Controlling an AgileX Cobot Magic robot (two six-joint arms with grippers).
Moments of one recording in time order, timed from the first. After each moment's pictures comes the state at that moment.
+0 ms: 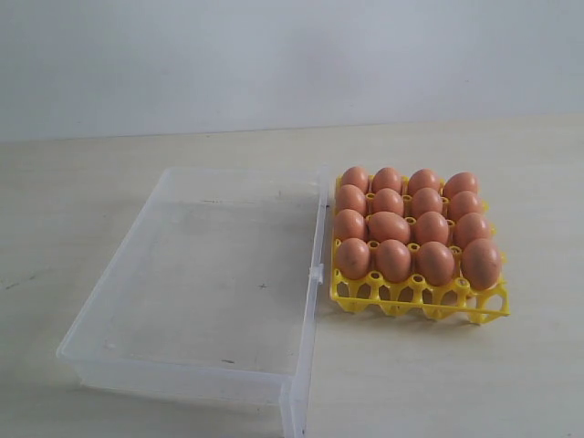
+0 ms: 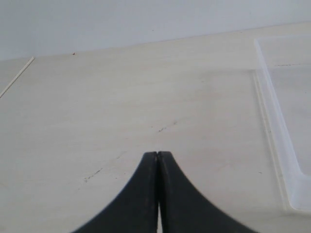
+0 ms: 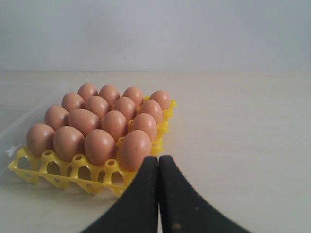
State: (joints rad) left arm 0.04 0.01 0.00 0.08 0.38 0.03; right arm 0.07 0.01 0.00 0.13 0.32 -0.14
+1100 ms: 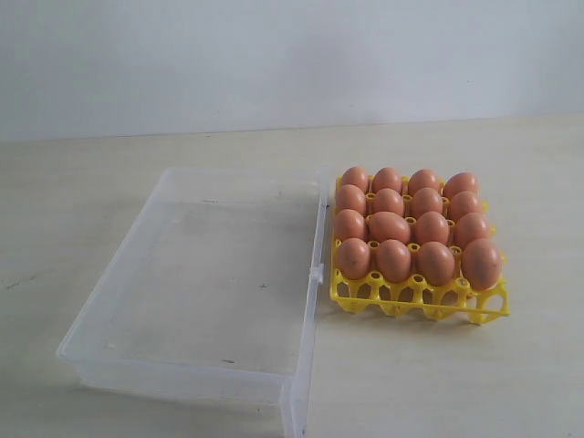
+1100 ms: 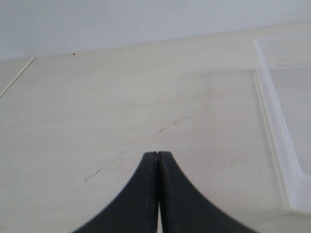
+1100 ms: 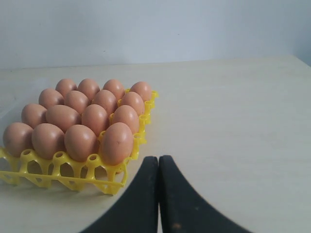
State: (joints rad) left arm 0.04 0.01 0.00 0.08 0.38 0.03; right arm 0.05 0.01 0.00 -0.03 0.34 0.05
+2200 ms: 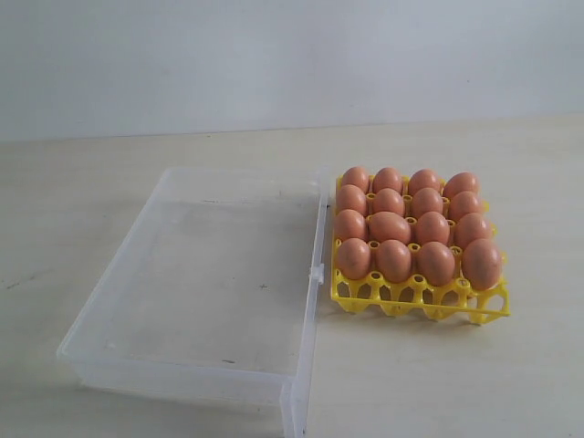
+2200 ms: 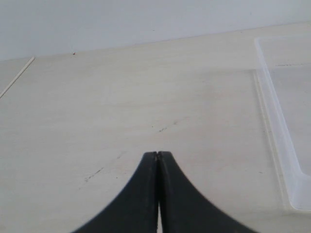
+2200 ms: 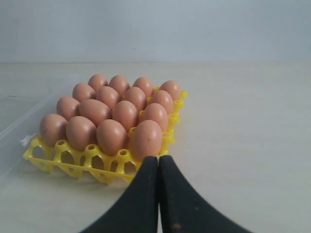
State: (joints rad) left arm 0.04 0.01 0.00 0.08 0.38 0.03; right arm 0.17 0.01 0.00 -0.03 0.34 0.05
